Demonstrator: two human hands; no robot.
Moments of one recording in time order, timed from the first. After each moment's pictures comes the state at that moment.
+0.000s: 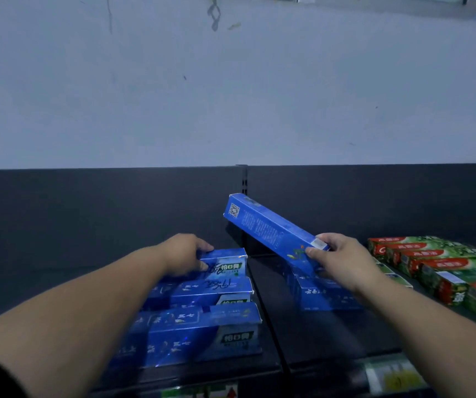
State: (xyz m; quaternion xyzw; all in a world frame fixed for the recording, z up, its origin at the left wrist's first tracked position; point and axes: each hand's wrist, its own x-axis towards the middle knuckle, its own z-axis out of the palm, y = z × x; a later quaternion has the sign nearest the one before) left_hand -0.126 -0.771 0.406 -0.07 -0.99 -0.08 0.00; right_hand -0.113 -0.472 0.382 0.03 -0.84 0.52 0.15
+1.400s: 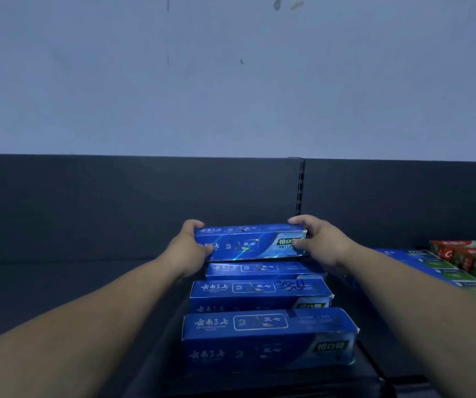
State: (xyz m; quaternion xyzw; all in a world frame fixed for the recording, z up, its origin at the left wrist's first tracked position) left_hand -0.122 -0.871 0.373 0.08 -0.86 -0.48 0.14; right_hand -0.169 -0.608 0.390 0.10 -0.88 0.47 0.03
